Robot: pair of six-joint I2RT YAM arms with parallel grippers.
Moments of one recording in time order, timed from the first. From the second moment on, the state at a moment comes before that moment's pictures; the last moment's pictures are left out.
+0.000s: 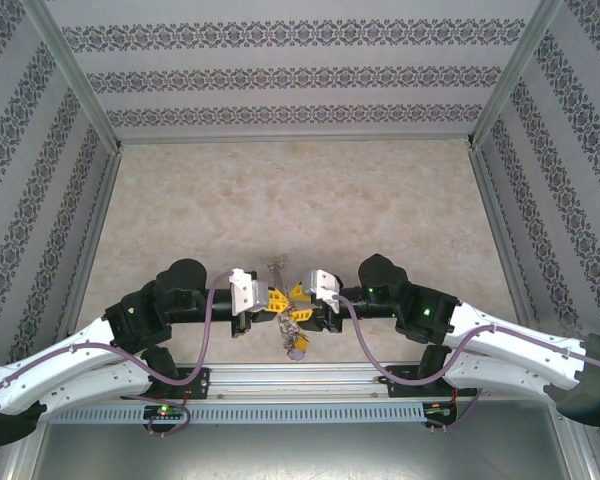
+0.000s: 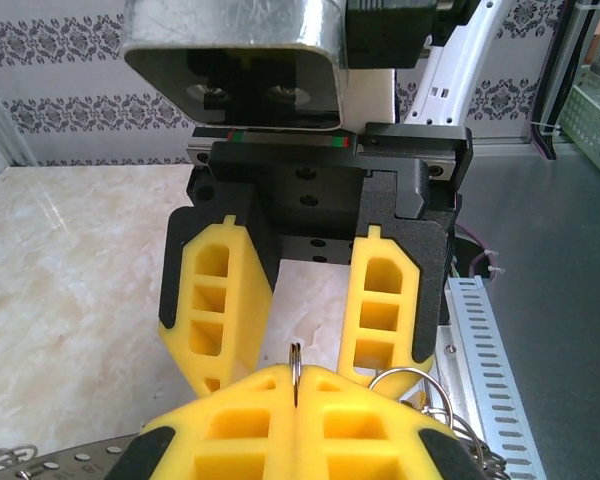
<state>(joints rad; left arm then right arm) -0.99 0.71 0.75 -0.31 0.37 0.20 1.08 0.87 0.68 -0.13 -0.40 -0.15</state>
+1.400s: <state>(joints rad) -0.99 0.65 0.58 -0.20 0.06 0.13 1.06 1.07 0.88 -0.44 -0.13 -0.16</state>
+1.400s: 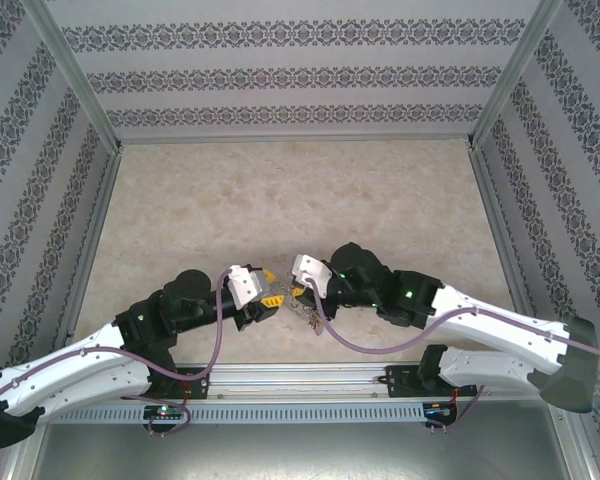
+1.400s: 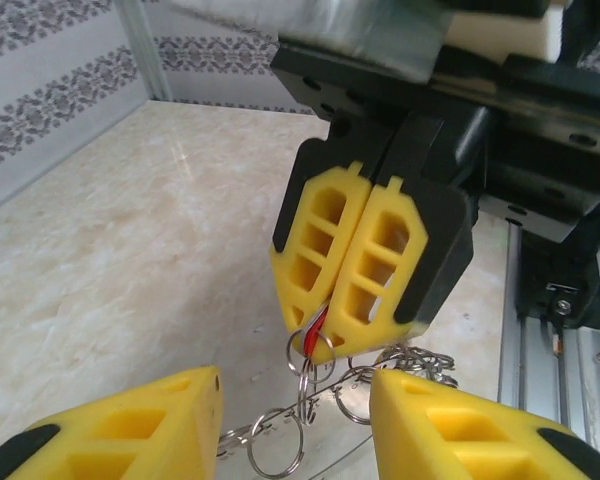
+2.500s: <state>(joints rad) -0.99 0.50 0.46 -0.20 -0.30 0.03 0.73 1.43 0.78 -0.35 -0.17 0.06</state>
